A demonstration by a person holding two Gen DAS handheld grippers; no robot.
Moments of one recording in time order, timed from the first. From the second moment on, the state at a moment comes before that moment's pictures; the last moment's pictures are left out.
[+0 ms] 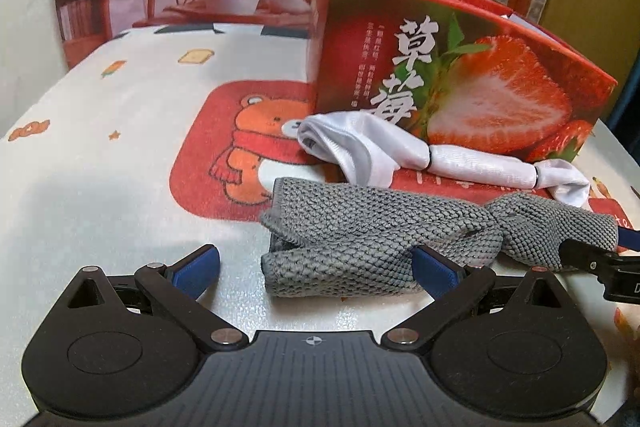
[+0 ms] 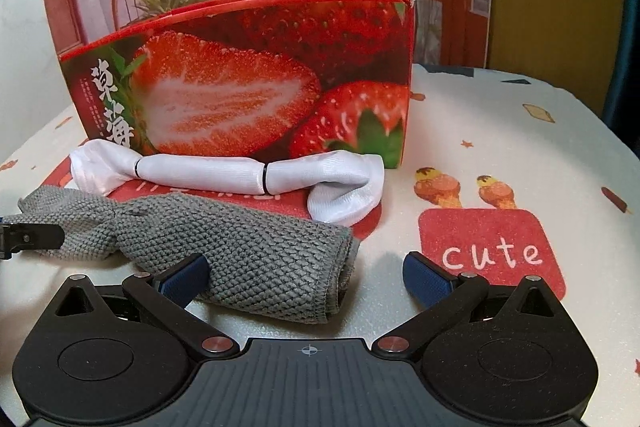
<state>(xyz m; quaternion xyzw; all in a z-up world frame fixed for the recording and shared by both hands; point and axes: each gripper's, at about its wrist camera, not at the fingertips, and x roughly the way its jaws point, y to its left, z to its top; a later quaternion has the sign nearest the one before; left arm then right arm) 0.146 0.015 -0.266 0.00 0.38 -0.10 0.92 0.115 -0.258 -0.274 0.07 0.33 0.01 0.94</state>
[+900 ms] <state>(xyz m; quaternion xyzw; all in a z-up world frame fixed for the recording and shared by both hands) 0.152 0.023 -0.257 -0.06 0.39 -0.14 0.91 0.113 -0.272 -0.267 0.14 0.33 0.05 0.93</state>
